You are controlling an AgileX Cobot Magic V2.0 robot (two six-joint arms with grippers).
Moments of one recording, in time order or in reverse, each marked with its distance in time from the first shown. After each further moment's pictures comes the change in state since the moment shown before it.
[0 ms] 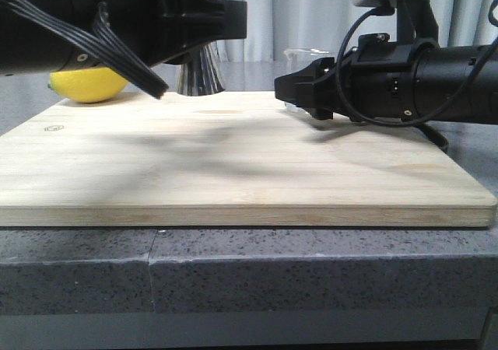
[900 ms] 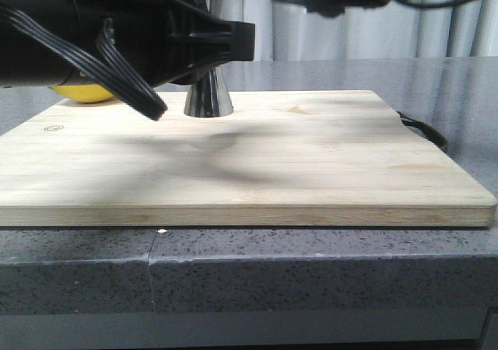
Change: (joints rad) left arm 0.000 0.000 0.000 0.063 0.084 -0.051; right arm 0.002 -0.299 -0.117 -0.289 0.225 0.000
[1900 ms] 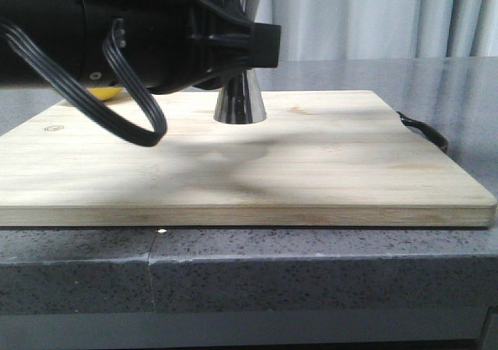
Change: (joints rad) left arm -0.003 0.000 0.000 0.235 0.006 -0.156; right arm 0.017 -0.133 -0.044 -0.329 -0.026 -0.006
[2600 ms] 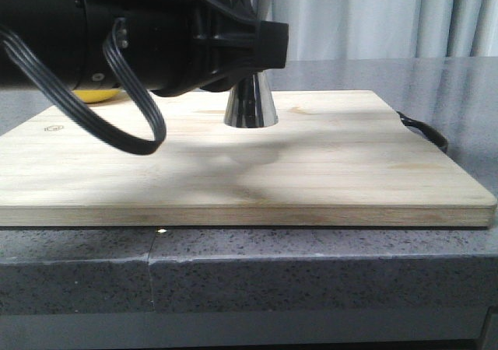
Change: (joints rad) left arm 0.000 0.000 0.000 0.081 0.000 -0.073; right arm 0.002 0.000 -0.001 -0.024 -0.003 -0.213
